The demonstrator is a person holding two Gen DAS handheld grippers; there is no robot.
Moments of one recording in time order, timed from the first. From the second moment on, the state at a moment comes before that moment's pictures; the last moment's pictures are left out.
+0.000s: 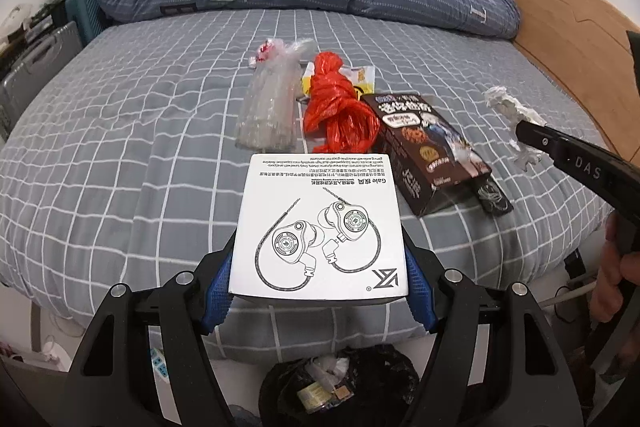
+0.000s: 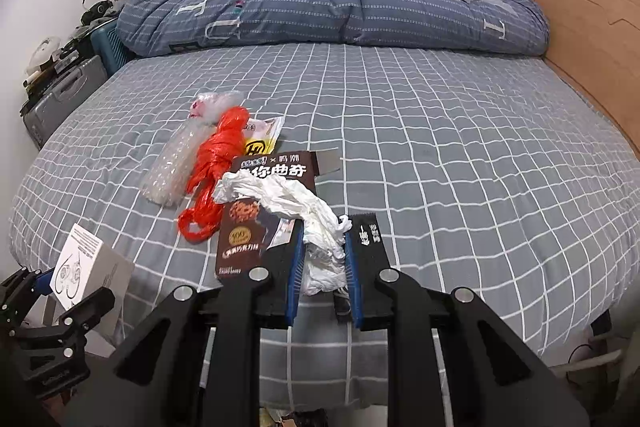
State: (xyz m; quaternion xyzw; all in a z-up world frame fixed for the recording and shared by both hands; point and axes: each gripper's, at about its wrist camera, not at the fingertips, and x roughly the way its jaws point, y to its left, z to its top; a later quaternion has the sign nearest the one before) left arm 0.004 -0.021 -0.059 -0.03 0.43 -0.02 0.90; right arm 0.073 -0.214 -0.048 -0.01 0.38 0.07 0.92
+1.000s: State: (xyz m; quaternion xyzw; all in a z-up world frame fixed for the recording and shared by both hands) left arm -0.054 -0.011 -0.069 -0.04 0.44 0.00 0.90; right arm -0.024 -0.196 -0.074 -0.02 0.41 0.10 0.91
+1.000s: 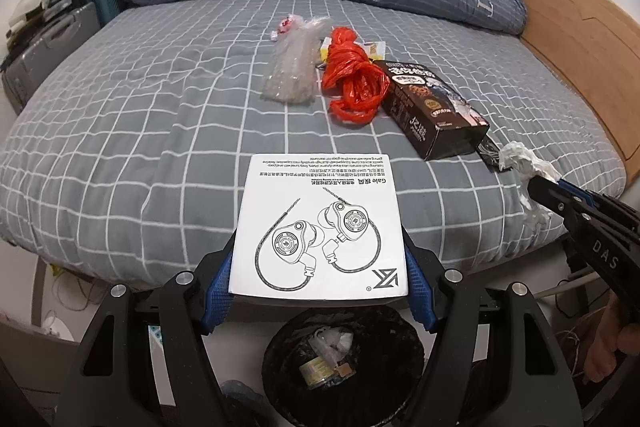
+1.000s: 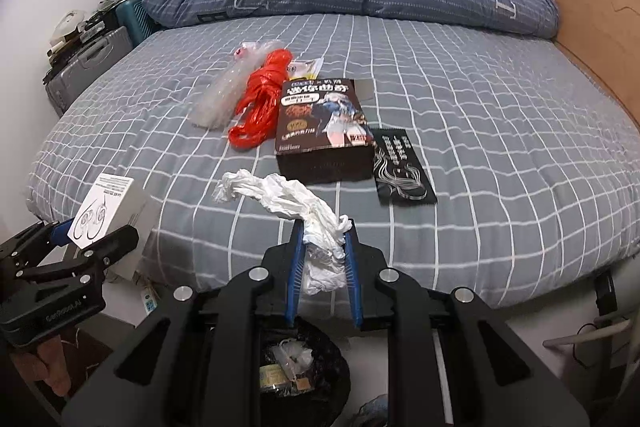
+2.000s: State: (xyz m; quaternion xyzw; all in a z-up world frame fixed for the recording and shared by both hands) left arm -0.102 -0.016 -0.052 -0.06 0.45 0.01 0.89; right arm -0.085 -0.196 -0.073 -0.01 0.43 0.09 0.90
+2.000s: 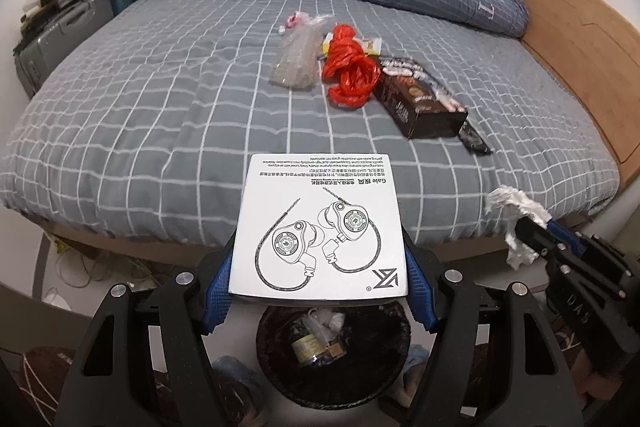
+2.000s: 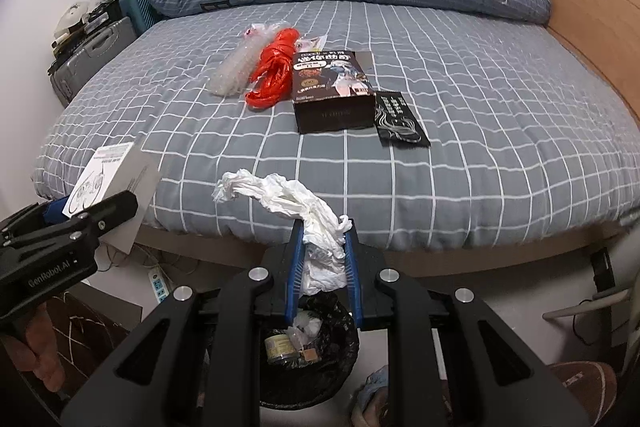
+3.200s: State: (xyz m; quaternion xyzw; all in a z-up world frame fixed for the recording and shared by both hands) left arm -0.120 -0.007 -0.149 -0.06 0.52 0.01 0.85; right arm -0.108 -0.197 -0.174 -0.01 0.52 0.09 0.85
